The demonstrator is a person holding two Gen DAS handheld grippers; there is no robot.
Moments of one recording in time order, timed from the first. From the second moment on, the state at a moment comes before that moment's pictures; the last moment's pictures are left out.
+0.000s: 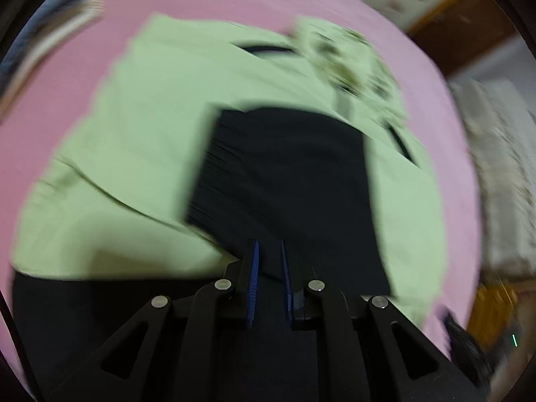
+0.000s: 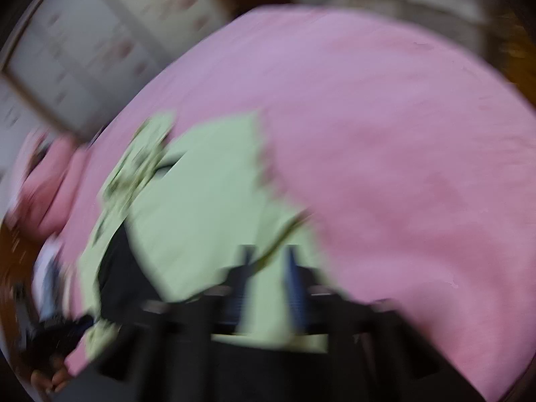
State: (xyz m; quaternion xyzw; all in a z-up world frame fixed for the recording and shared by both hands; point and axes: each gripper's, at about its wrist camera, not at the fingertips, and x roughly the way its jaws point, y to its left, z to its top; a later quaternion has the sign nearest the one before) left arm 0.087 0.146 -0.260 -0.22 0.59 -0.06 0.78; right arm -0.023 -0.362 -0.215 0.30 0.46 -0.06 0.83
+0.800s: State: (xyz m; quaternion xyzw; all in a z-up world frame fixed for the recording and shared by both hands) left arm 0.163 0.126 -0.286 -0.21 0.54 -0.01 0.81; right arm 0.052 -0.406 -0.223 0.27 0.43 0.01 0.86
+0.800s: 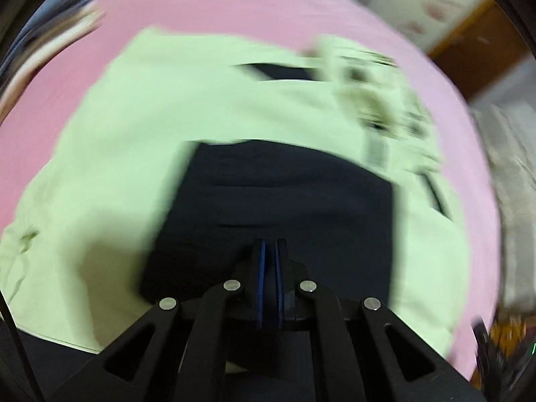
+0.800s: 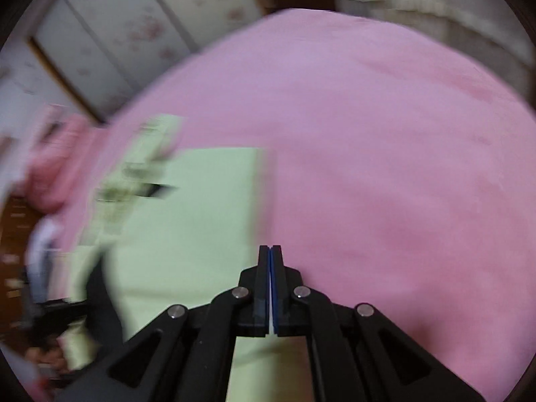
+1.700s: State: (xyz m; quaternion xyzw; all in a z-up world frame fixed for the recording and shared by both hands) left arm 0.188 0.049 -0.292 -0.16 0.57 -0.07 0.80; right arm 0.127 -0.302 -0.275 0.34 0.51 0.20 0.77
